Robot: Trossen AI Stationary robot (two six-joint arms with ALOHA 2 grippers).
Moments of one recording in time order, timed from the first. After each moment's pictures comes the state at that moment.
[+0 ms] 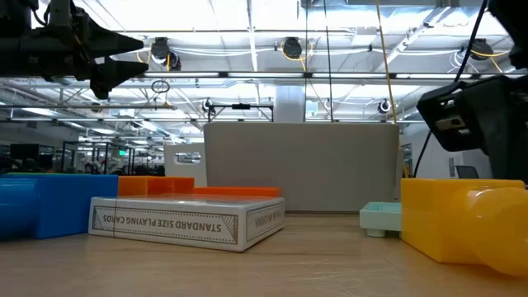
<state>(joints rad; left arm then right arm) 0.02 0.29 0.02 0.47 -0.24 -0.15 0.69 1.70 0.68 0.33 0.10 0.22</state>
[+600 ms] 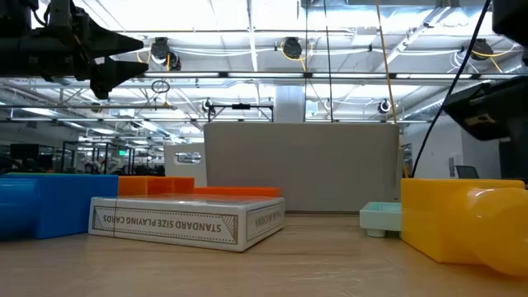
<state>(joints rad) 0.02 0.29 0.02 0.47 -0.23 -0.15 0.73 1.55 0.71 -0.13 0.17 0.41</state>
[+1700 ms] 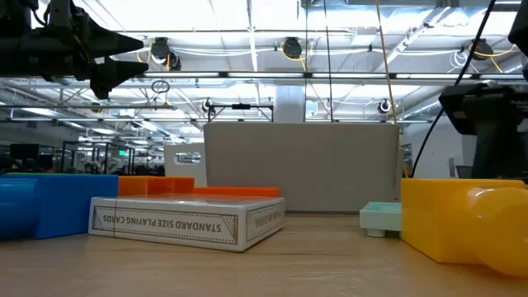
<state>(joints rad) 0.02 0.29 0.02 0.47 -0.23 -0.15 0.75 1.54 0.58 0.08 0.36 0.19</state>
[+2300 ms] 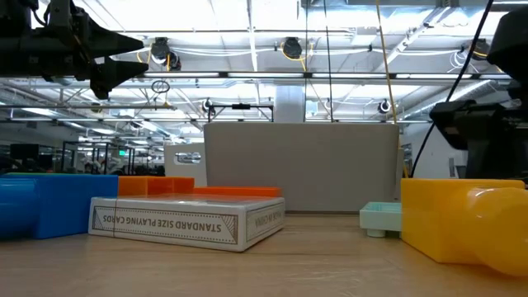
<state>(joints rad) 0.02 0.29 0.02 0.47 -0.23 -0.15 0.71 1.63 0.58 0.16 0.33 0.21</state>
